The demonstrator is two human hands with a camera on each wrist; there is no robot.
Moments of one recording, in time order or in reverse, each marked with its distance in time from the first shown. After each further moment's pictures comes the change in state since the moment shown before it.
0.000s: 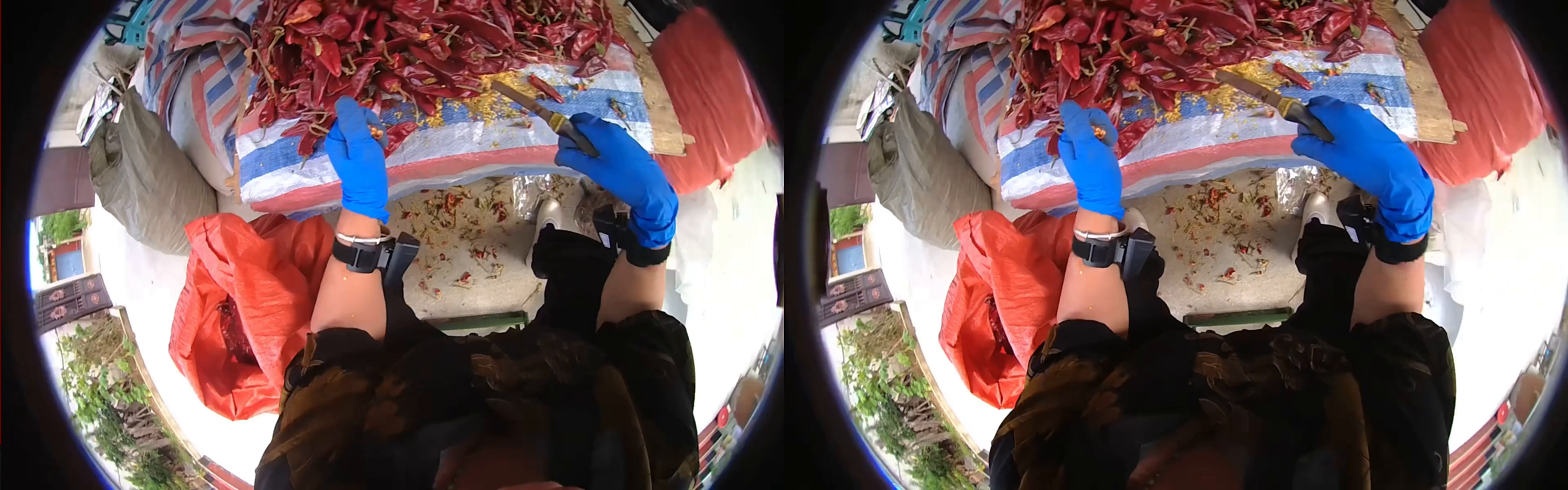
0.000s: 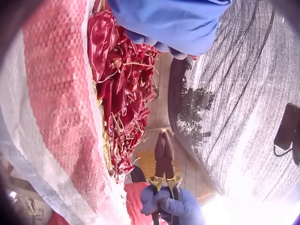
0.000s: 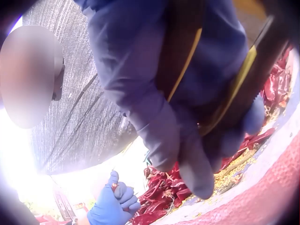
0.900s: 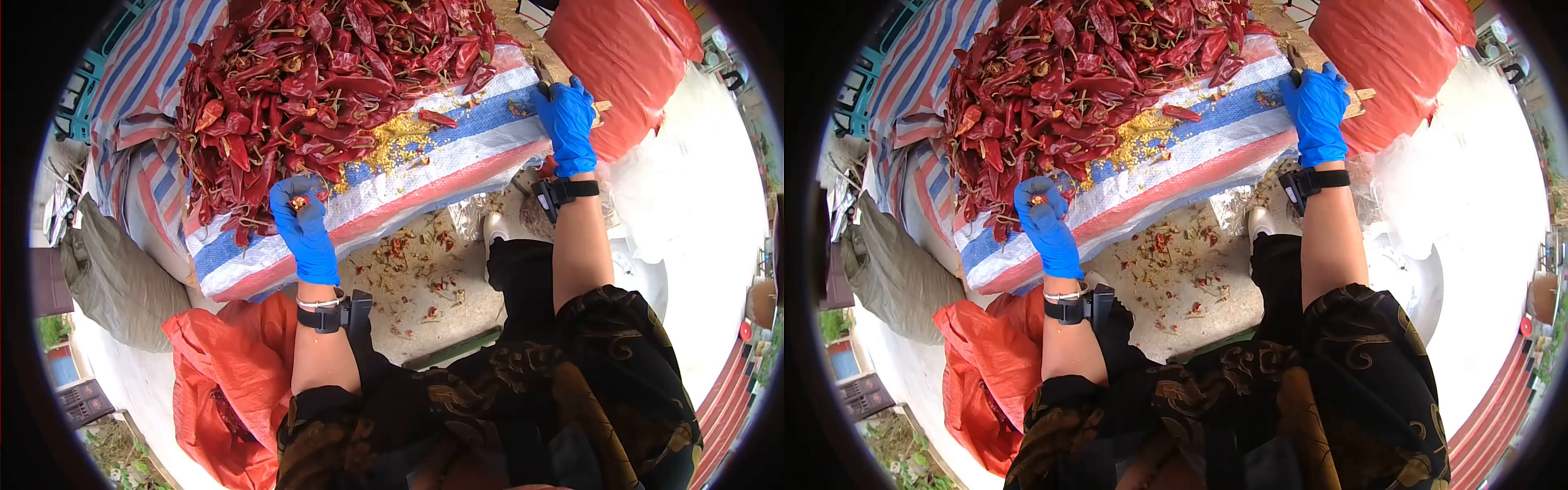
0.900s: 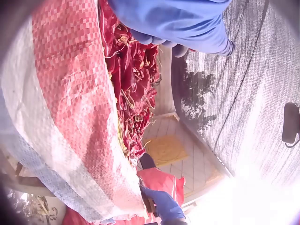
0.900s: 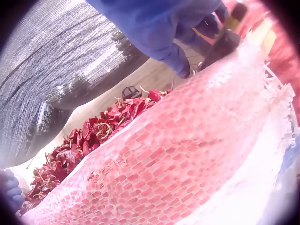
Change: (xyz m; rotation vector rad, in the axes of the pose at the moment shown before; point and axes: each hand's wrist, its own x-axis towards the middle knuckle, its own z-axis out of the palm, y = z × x) left_hand -0.010 -0.018 0.015 -0.020 -0.307 0.247; right_hand 0.018 0.152 -0.024 -0.717 0.904 0.457
